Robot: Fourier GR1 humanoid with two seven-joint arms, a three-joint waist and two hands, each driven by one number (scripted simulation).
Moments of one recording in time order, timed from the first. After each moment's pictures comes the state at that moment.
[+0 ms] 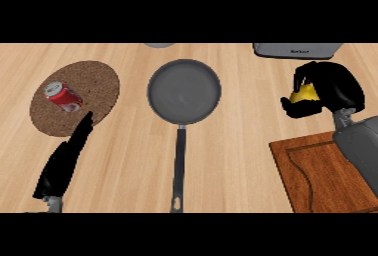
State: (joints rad) left arm 0.03 0.27 -0.08 -1.59 -0.12 0.05 0.14; right arm -0.59 -0.61 0.35 -1.28 0.58 -0.01 0.36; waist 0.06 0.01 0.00
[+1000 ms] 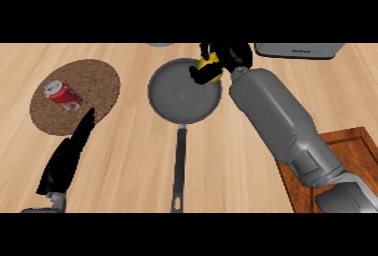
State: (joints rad) left arm 0.01 0.24 -0.07 -1.59 -0.15 0.05 0.15; right arm -1.13 -0.10 0.23 -0.60 0.61 -0.21 0.10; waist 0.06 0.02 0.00
